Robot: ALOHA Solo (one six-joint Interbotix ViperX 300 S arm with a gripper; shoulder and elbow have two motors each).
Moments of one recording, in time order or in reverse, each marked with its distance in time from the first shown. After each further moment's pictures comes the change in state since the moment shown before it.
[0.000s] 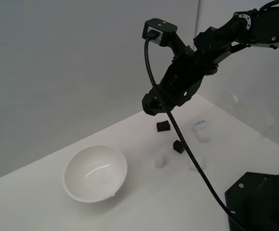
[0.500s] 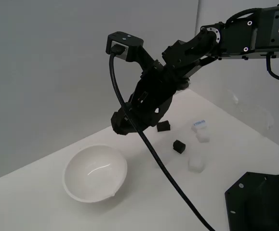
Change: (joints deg) arm -12.7 -5.5 -5.4 -2.4 -2.5 -4.2 -4.5 -0.1
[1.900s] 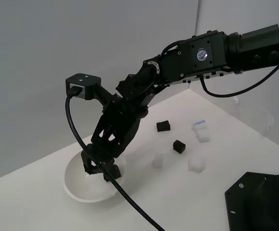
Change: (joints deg) arm -8.9 -14.1 -14.1 -4.7 -4.7 -4.0 -0.8 0.0
